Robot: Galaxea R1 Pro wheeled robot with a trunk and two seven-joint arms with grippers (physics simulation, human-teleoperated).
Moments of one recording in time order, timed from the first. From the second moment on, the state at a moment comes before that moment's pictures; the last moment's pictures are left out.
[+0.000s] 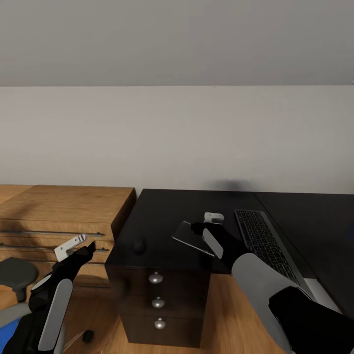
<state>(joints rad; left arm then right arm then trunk) -0.26 0.00 0.21 -1.62 0.44 0.54 0.39 -0.98 0.14 0.36 -0.47 -0.50 0.37 -0.32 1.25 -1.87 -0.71</state>
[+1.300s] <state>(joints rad) -0.26 0.00 0.21 -1.62 0.44 0.54 0.39 -0.98 0.14 0.37 -0.47 -0.50 0.37 -0.32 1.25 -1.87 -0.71</state>
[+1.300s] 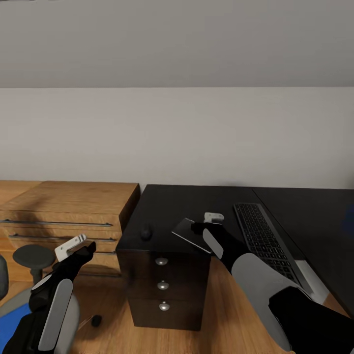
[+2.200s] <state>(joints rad) -0.26 0.00 0.21 -1.62 0.44 0.54 0.39 -0.98 0.14 0.37 -0.47 -0.50 0.36 -0.32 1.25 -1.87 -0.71</state>
